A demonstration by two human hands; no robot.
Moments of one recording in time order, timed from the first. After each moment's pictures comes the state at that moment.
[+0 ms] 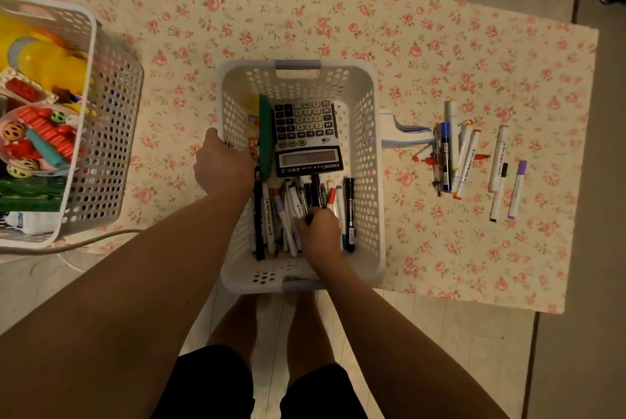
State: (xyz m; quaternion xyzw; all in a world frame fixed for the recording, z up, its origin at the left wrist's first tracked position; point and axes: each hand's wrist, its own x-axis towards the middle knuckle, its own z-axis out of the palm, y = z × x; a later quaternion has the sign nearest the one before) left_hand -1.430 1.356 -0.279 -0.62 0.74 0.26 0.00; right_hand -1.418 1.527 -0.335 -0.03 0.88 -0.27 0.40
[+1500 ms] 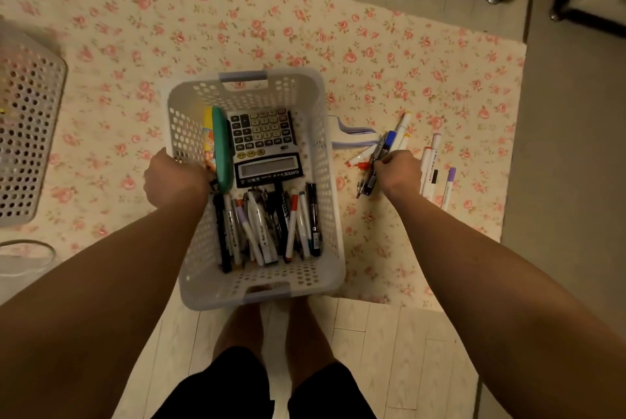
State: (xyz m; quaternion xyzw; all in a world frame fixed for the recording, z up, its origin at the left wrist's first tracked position) left_hand -1.460 1.424 -0.276 -0.70 0.67 0.24 0.02; right_hand -1.664 1.676 -0.322 0.03 0.95 -0.17 0.27
